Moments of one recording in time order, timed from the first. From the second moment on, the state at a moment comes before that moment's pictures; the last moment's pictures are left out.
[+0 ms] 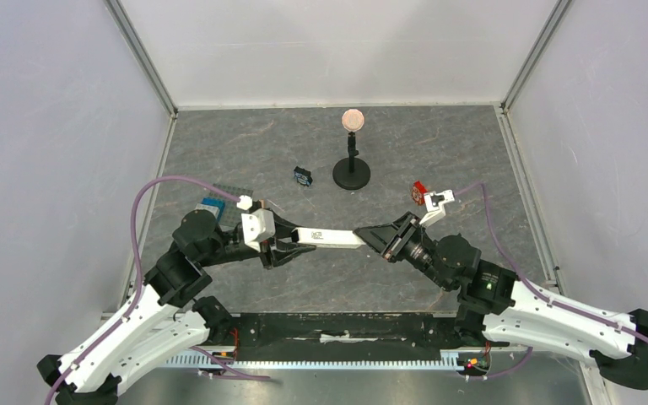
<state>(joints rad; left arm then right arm) -0.76 0.60 0.73 -0.16 0.59 0.10 1.13 0.64 0.56 0.01 0.34 1.10</state>
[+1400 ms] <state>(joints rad) -0.75 0.59 0.50 -0.01 -0.02 -0.09 1.09 0.57 0.40 -0.03 0.72 1.13</state>
